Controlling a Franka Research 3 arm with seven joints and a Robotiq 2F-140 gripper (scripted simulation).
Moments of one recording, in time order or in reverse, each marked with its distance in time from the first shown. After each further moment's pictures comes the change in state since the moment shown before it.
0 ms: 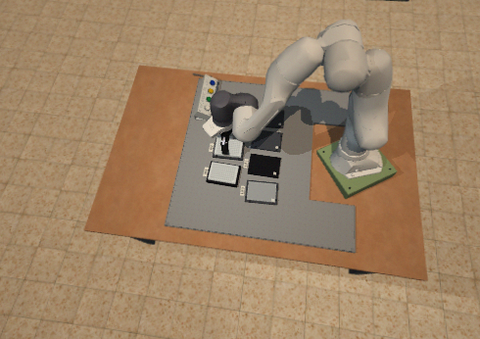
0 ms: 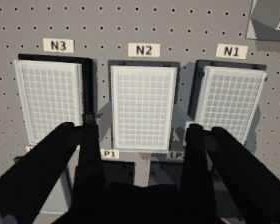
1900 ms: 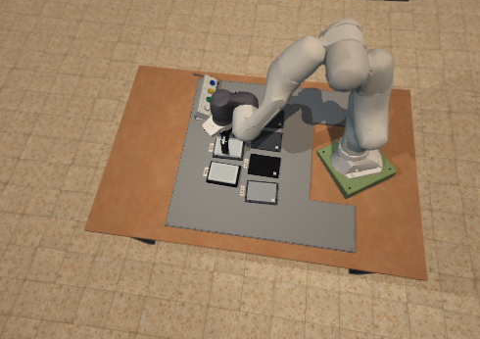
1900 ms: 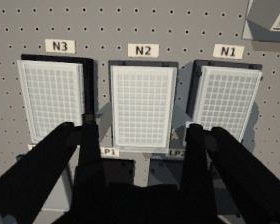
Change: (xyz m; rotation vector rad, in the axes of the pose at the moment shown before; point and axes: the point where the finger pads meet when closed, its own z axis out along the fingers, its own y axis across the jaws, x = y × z) arm 0.000 0.001 -0.006 -0.001 -0.001 0.001
